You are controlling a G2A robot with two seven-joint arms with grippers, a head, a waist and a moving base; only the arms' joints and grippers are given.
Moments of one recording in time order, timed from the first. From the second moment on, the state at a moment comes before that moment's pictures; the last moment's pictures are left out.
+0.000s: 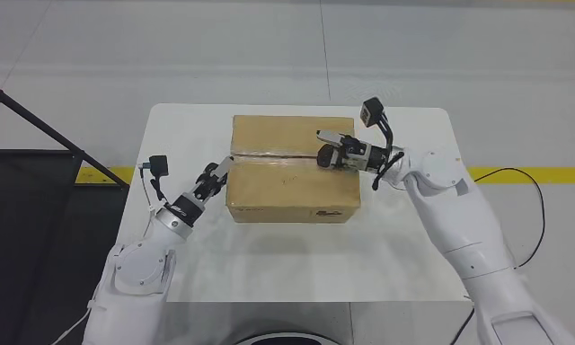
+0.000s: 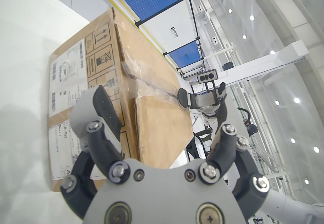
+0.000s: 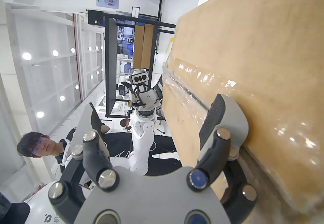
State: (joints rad) left arm 1.47 -1.36 -1.60 -1.84 0.20 -0.20 -0.48; right arm -0.66 -1.18 1.01 -1.20 0.41 -0.10 0.96
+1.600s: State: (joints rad) left arm 1.46 -1.32 -1.59 -1.77 0.12 -0.23 -0.51; right arm -0.32 -1.51 0.61 -0.75 0.53 -0.16 0.93
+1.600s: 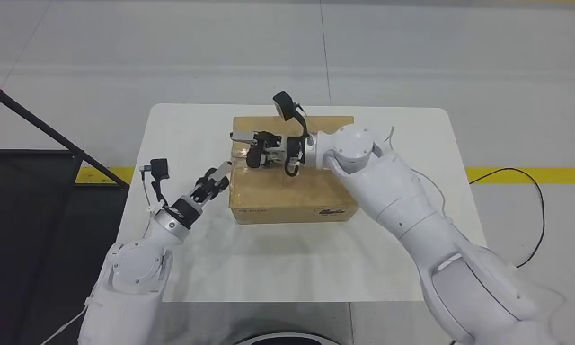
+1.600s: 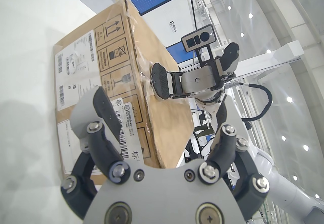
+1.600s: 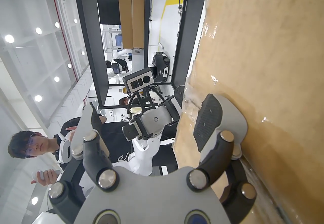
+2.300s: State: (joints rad) left arm 1.42 -1.30 -1.57 -1.75 0.11 -0.21 -0.50; right arm -0.47 -1.37 0.88 -0.94 0.40 -0.19 1.05
